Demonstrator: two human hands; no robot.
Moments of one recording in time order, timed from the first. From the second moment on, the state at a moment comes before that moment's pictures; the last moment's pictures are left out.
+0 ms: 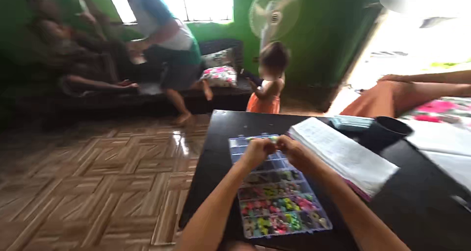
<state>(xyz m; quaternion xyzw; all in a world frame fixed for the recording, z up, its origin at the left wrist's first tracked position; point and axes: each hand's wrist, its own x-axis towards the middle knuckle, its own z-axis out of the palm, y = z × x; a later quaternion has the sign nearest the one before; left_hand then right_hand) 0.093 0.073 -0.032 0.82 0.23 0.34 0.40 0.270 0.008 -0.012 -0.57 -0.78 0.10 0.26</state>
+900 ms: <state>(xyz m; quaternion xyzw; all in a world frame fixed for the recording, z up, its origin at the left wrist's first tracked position) 0.085 0.078 -0.023 0.84 0.23 0.35 0.35 0.281 0.011 -0.011 -0.52 -0.78 0.02 0.34</state>
